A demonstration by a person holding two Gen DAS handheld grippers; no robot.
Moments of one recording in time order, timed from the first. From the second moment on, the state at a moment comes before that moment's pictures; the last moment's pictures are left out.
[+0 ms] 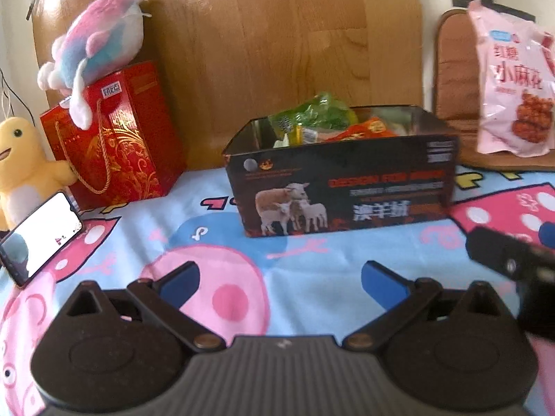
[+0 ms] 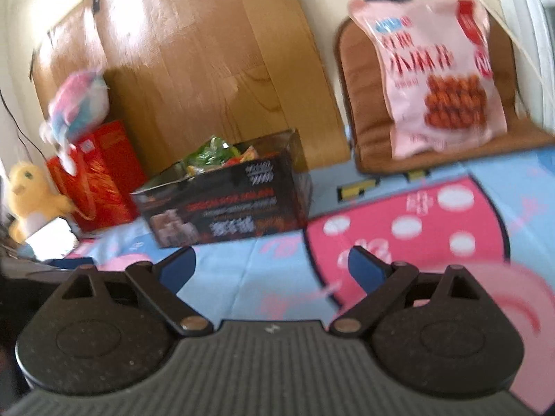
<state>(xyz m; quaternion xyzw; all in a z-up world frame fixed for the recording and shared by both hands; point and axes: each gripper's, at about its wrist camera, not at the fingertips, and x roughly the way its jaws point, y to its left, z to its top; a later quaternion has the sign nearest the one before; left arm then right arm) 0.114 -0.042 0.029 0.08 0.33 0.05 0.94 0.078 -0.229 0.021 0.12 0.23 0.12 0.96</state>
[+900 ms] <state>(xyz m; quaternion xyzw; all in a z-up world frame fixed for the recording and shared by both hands) 0.119 -0.033 0.014 0.08 0.29 0.09 0.95 0.090 -0.230 0.016 0.12 0.21 0.12 0.96</state>
